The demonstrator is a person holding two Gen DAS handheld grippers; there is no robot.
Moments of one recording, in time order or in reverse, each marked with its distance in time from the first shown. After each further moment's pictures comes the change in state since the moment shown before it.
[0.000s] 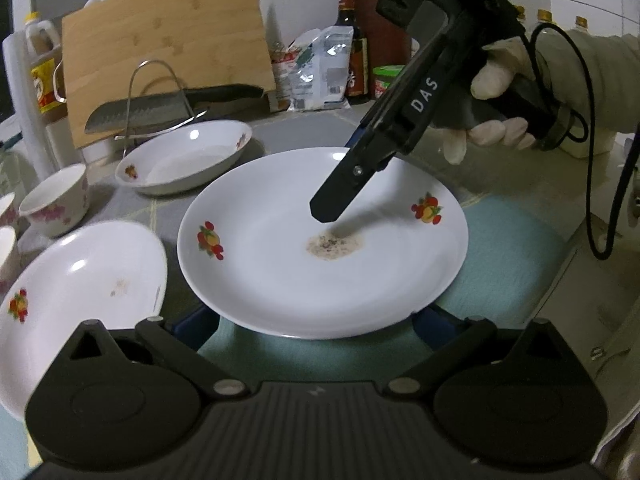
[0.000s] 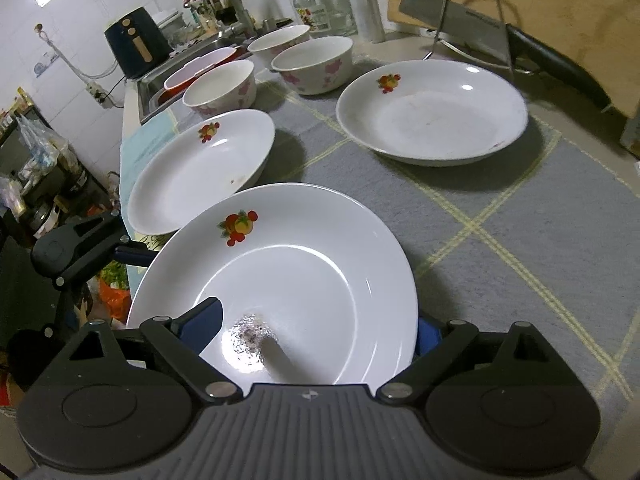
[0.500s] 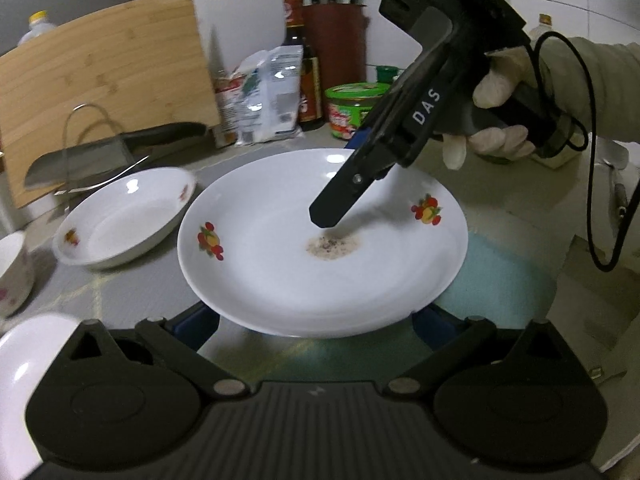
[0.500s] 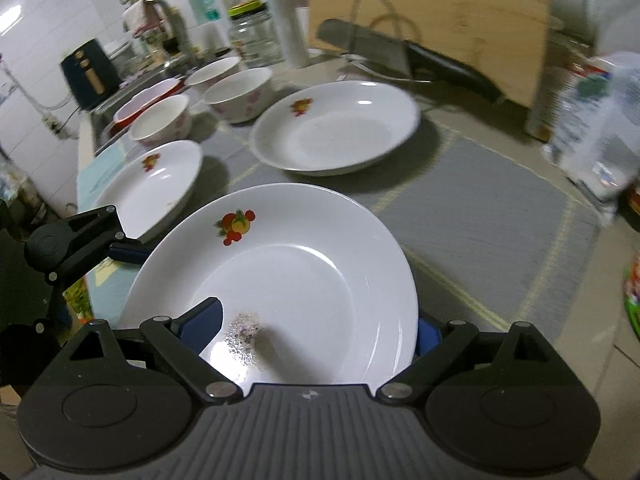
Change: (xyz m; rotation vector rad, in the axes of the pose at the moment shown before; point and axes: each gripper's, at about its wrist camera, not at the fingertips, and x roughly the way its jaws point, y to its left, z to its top) left arm 0.041 -0.008 0.044 0.102 -0.041 -0.125; right arm -0.046 -0.039 -0.017 0.091 -0.069 -0.139
